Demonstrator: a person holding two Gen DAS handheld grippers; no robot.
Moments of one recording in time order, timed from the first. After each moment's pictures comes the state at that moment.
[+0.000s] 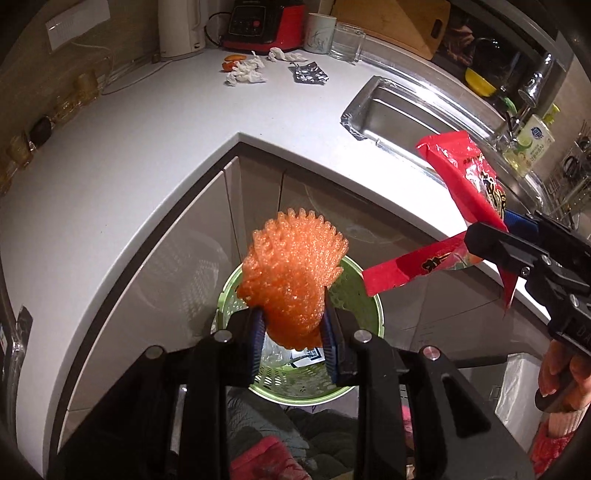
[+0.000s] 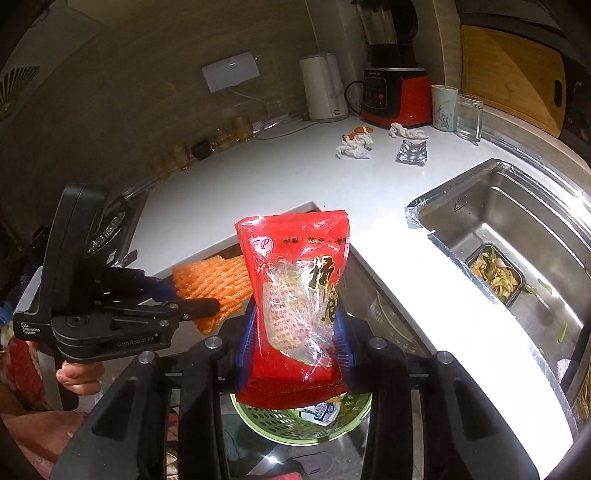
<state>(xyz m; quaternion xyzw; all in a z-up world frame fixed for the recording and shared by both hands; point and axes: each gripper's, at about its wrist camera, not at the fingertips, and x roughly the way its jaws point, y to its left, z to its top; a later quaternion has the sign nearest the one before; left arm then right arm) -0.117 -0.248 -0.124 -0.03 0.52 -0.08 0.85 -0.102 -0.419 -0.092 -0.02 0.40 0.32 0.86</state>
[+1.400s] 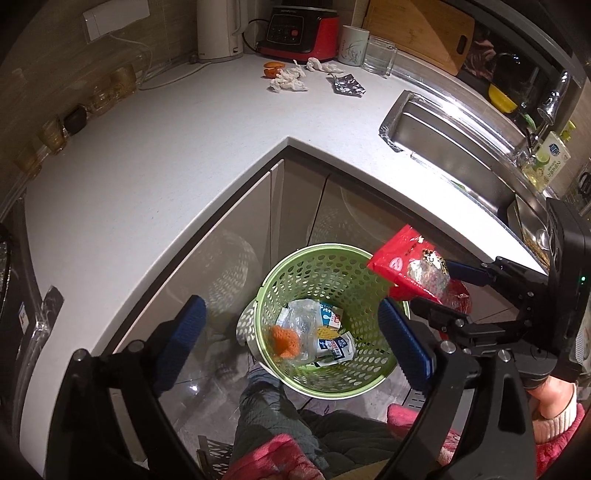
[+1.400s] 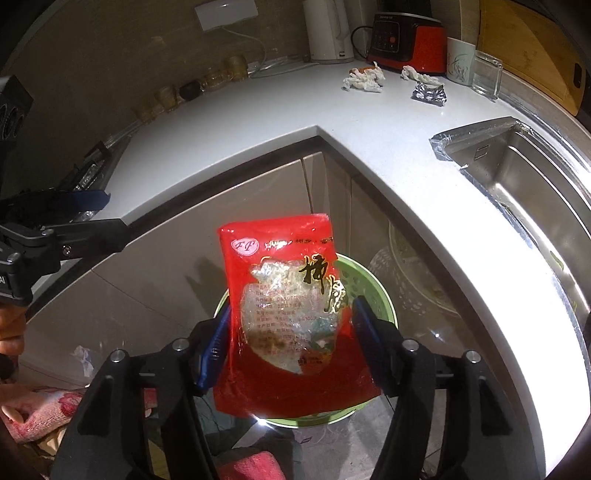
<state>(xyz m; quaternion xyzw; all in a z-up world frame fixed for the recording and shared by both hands) -0.137 -0.208 -0.112 -0.04 0.51 -0.03 0.86 -0.101 -0.383 -0.163 -0.07 0.48 0.30 0.82</state>
